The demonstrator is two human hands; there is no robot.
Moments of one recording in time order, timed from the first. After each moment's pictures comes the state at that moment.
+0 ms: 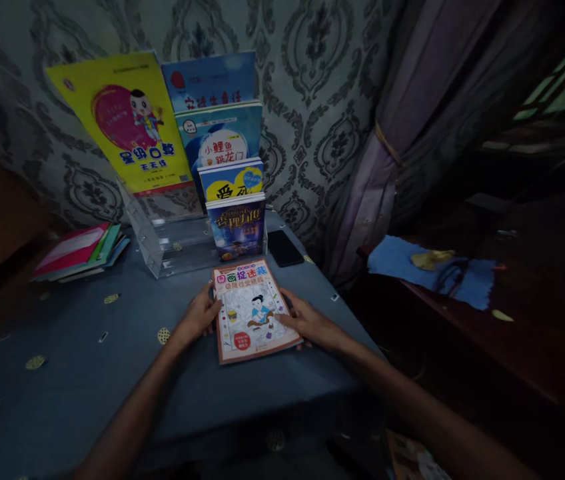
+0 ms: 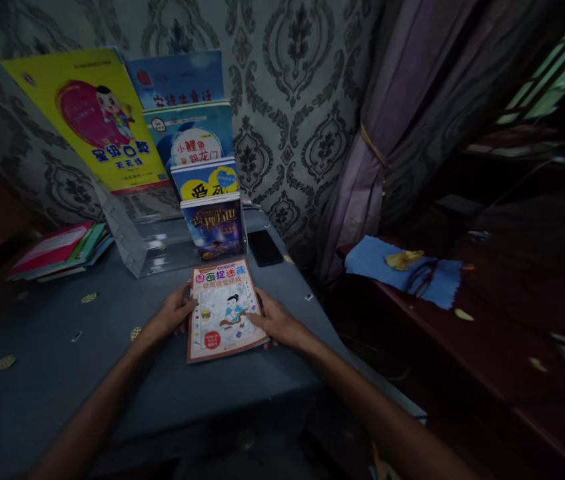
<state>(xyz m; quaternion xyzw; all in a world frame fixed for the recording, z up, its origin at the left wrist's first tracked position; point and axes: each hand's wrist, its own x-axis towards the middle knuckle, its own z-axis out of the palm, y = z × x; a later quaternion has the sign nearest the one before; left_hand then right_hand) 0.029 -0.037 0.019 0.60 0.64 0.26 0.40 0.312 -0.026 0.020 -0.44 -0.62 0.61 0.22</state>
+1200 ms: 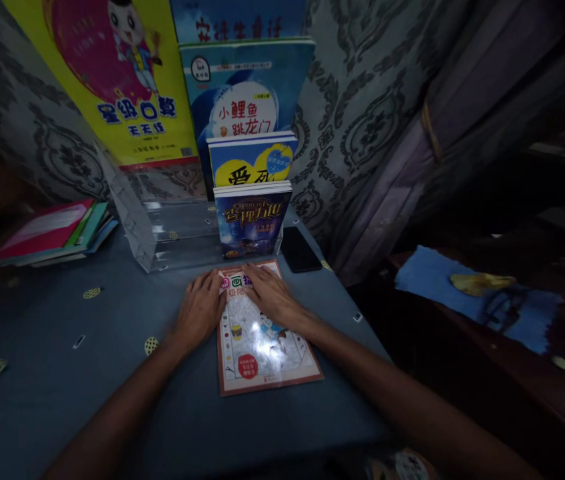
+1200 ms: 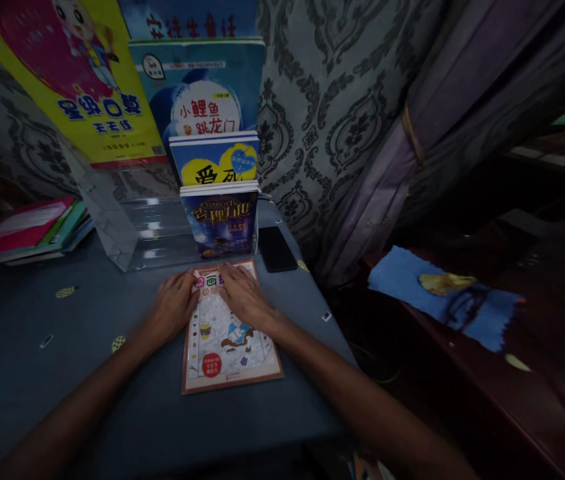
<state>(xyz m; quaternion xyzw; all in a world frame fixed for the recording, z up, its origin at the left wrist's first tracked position) 0.036 -0.010 0.003 0.75 0.63 0.18 -0.02 0.234 0.062 -0.011 -0.37 -0.90 0.16 0.19</state>
